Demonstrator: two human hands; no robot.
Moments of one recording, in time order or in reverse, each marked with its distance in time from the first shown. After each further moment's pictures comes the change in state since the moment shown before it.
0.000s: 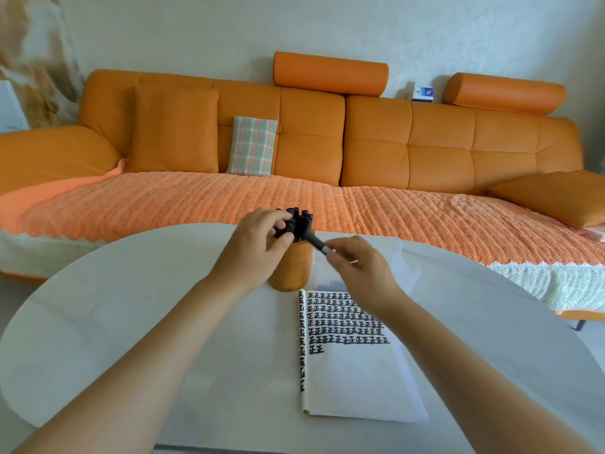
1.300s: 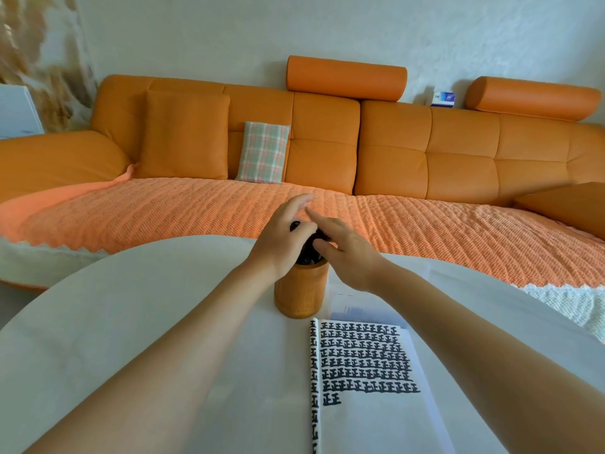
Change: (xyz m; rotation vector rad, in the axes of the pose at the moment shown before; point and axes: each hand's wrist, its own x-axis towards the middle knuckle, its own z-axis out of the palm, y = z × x) left_hand 0.066 -0.016 0.038 -0.448 -0.116 -0.289; right_hand 0.101 0.013 0.023 -0.184 -0.352 -0.120
